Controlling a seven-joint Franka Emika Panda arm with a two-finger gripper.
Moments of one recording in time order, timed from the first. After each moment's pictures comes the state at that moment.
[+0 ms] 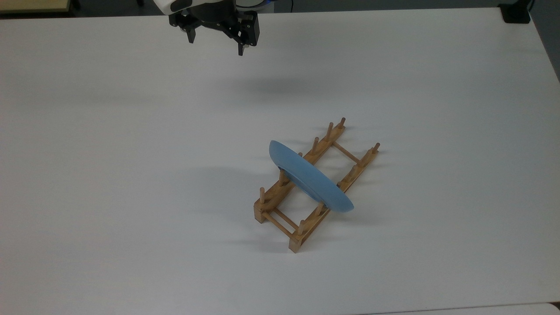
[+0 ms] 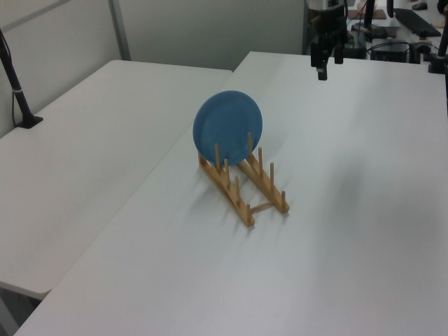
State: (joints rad) arm -0.03 0.12 0.07 -1.59 -0.08 1.58 0.24
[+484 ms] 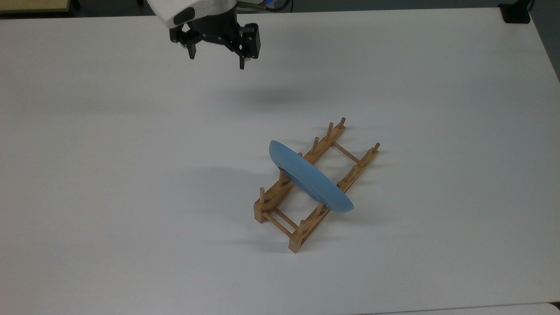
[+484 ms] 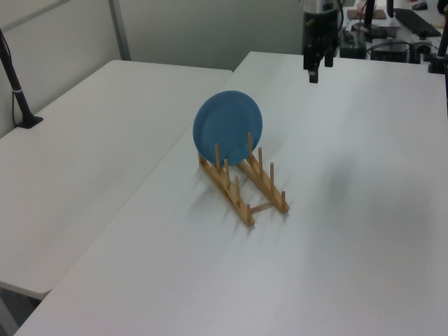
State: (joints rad) arm -0.03 0.15 0.07 -1.59 -0.08 1.68 0.19
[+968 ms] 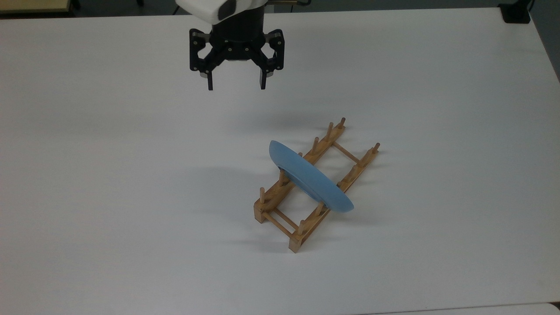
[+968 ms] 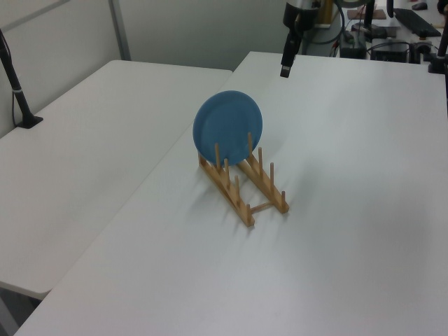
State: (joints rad) arm 0.04 0.16 0.07 -1.57 -0.15 1.96 -0.04
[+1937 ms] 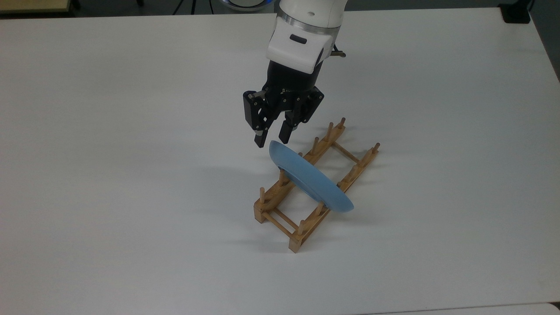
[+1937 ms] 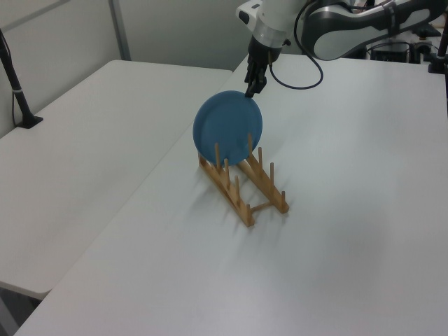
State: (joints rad) arm 0.23 0.33 0.00 -1.50 -0.42 2.19 -0.08
